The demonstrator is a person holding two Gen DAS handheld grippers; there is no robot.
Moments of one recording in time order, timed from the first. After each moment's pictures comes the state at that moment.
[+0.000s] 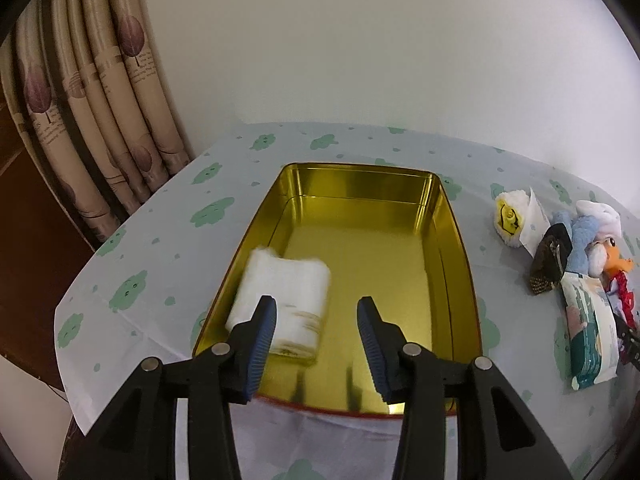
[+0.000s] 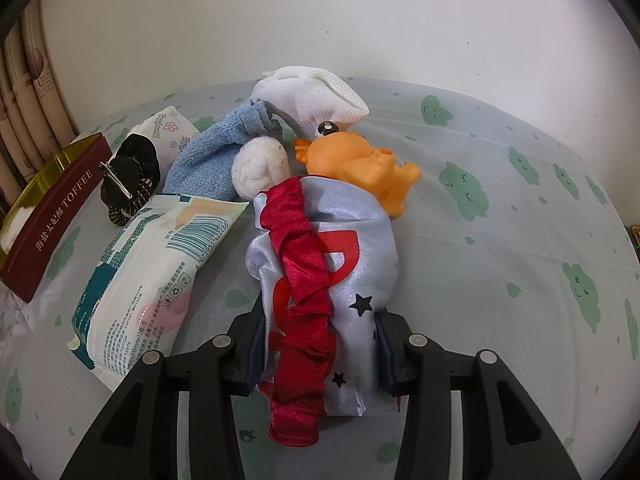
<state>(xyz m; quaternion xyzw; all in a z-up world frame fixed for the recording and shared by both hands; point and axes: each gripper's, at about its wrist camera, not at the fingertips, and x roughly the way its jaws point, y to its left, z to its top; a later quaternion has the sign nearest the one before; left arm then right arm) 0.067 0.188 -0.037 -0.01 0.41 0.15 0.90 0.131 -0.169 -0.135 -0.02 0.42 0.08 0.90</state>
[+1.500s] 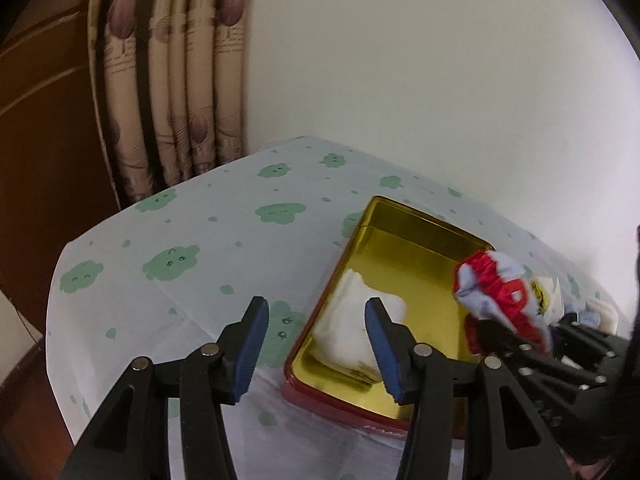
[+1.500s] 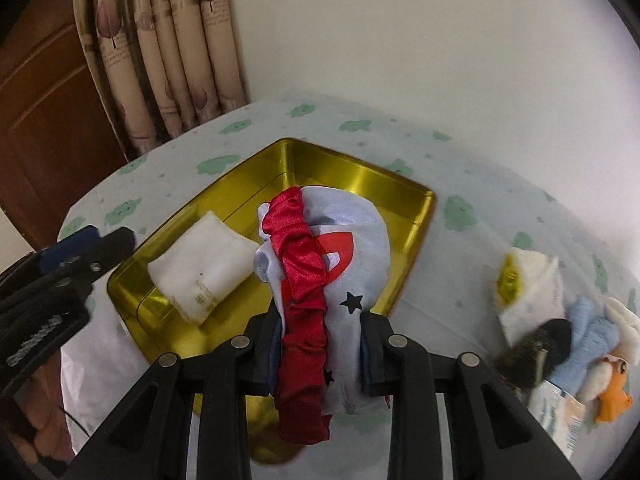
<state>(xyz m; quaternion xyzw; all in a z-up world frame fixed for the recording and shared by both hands) 0.030 0.264 -0.032 -0.15 0.34 0.21 0.90 0.127 0.130 -0.072 -0.14 0.39 0.31 0.86</state>
